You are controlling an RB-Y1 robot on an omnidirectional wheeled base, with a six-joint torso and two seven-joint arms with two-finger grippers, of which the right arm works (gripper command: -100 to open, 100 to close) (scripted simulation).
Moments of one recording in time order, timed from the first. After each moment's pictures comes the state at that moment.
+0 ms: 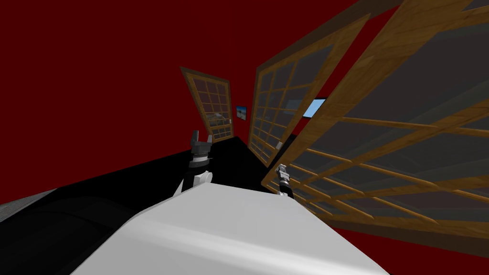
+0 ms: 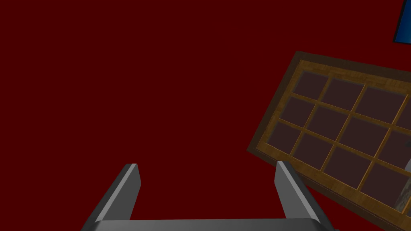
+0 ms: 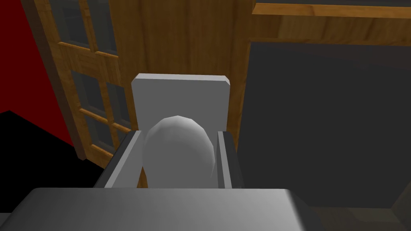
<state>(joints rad) 0.00 -0.30 0.06 -0.66 -0.49 -0.87 -1.55</state>
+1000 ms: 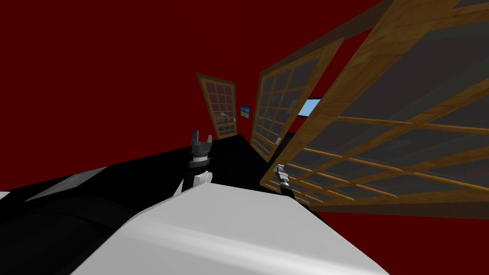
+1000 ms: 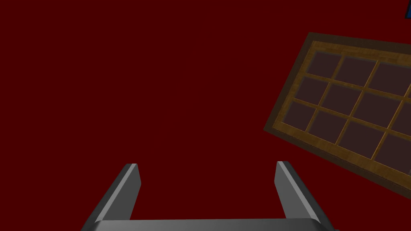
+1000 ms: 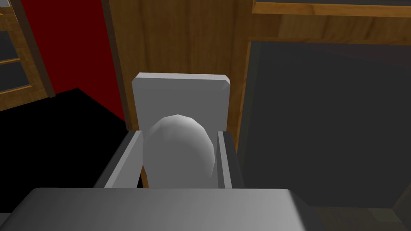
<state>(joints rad) 0.04 -0.36 0.16 -0.70 -0.44 -0.90 -1.65</state>
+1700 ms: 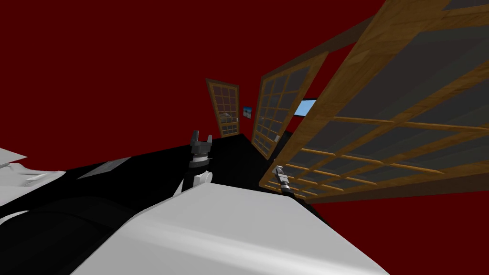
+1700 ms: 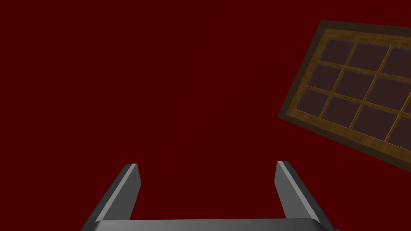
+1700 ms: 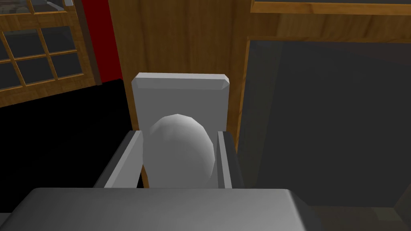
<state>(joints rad) 0.08 -0.40 0.24 -0.71 -0.39 -0.95 -1.73</state>
